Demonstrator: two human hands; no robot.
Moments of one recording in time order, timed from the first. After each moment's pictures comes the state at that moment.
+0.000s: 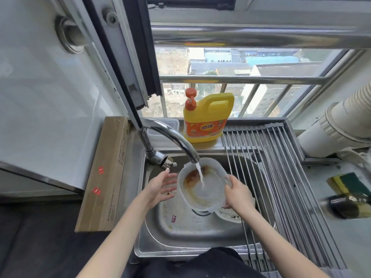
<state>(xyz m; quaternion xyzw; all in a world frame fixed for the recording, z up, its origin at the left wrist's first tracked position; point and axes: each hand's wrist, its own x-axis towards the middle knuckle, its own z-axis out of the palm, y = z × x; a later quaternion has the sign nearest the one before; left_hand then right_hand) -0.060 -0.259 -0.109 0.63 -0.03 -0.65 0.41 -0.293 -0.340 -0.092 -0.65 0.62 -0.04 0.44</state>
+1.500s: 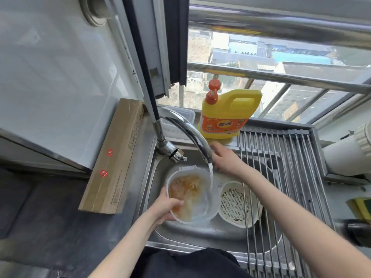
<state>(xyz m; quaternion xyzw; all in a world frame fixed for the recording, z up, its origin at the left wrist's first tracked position) -0.101 -0.212 -0.132 0.67 0.02 -0.62 0.40 -0.211 -0.415 -0.068 -0.80 0.38 0.04 0.46</state>
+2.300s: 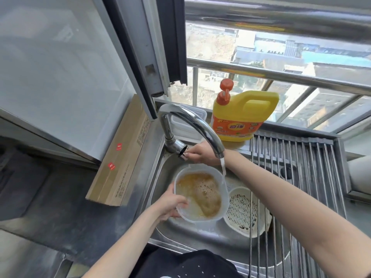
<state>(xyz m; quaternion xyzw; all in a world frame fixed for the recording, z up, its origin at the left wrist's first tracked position) -0.103 -0.225 -0.134 0.67 0.02 -0.63 0.40 -0.135 -0.429 -0.087 -0.92 0.04 0.14 0.38</state>
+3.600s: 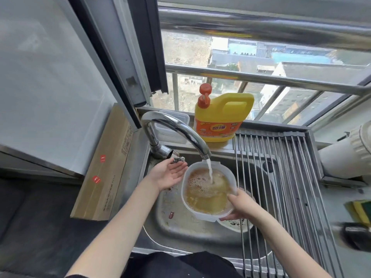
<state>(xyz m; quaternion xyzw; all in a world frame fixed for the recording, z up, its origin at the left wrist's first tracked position) -0.056 -0.299 -0.107 0.48 0.18 -0.66 0.55 -0.289 -0.372 -0.087 -0.48 0.61 0.10 0.63</state>
